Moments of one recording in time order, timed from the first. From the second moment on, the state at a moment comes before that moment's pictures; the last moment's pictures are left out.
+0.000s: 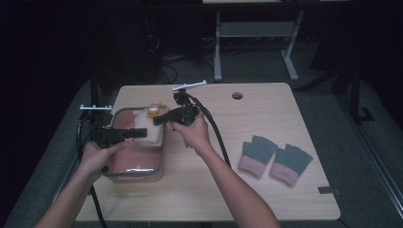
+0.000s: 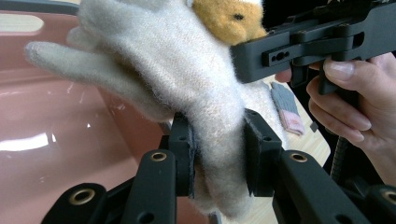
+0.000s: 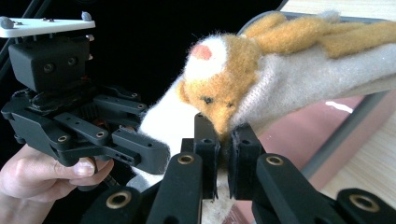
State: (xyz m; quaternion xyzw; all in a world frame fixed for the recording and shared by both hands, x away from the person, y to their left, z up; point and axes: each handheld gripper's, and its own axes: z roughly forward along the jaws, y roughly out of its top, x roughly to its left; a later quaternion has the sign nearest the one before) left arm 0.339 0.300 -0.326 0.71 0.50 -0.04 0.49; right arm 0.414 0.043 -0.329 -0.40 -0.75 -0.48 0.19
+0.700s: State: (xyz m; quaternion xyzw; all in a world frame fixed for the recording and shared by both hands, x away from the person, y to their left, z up) left arm 0.337 0.328 -0.336 0.71 0.53 -0.04 0.47; right arm 0.423 0.077 -0.345 -0.40 -0.75 -0.47 0.23
